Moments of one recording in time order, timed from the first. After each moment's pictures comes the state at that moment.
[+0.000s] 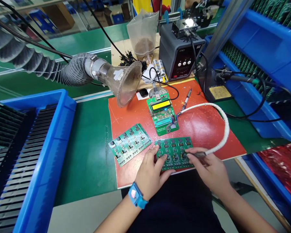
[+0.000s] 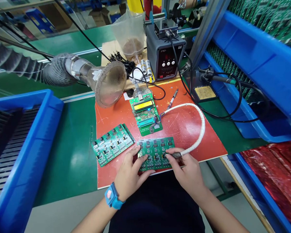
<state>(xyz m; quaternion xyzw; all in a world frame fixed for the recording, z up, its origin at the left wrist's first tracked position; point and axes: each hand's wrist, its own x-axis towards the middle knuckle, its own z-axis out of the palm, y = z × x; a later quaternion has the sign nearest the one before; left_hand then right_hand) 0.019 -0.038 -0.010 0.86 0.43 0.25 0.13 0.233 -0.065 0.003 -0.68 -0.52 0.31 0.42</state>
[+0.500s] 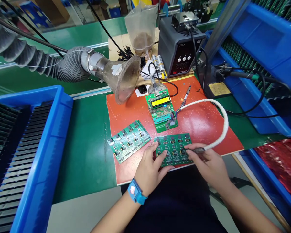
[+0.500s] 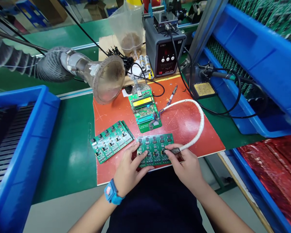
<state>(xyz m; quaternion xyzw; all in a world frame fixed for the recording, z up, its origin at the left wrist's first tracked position) 0.018 -0.038 -0.013 0.85 0.42 0.28 0.13 0.231 -0.063 0.006 -0.68 -0.50 0.34 0.42</state>
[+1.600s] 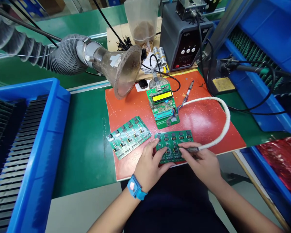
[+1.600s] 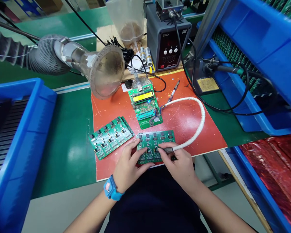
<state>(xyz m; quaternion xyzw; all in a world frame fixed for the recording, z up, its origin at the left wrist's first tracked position) 0.019 -0.036 -0.010 0.84 0.43 0.28 0.16 0.212 -0.059 0.010 -0.67 -0.57 0.27 0.40</state>
